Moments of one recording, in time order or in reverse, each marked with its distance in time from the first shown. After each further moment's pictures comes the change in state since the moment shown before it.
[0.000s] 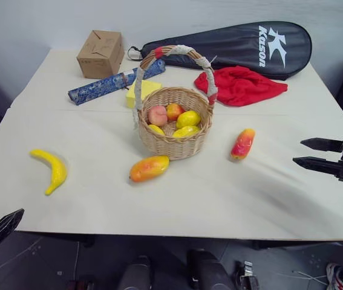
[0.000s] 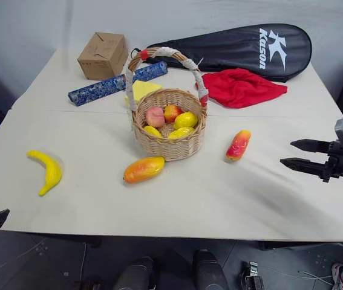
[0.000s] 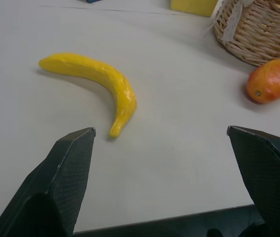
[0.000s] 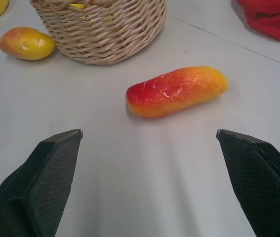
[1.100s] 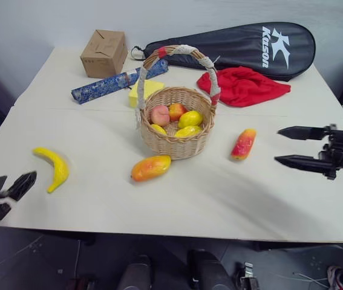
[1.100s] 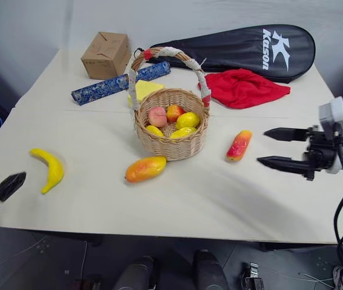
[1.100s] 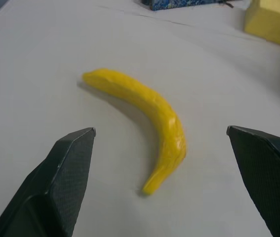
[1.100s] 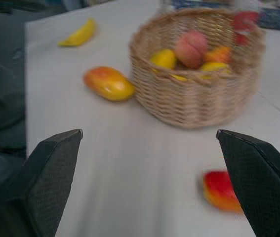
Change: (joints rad) left arm -0.545 0.095 -0.188 -0.005 -0.114 0.437 0.703; right arm 0.062 0.023 -0.064 -0.593 0.254 0.214 -0.063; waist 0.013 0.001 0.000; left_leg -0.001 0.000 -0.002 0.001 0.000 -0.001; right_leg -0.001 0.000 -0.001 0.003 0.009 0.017
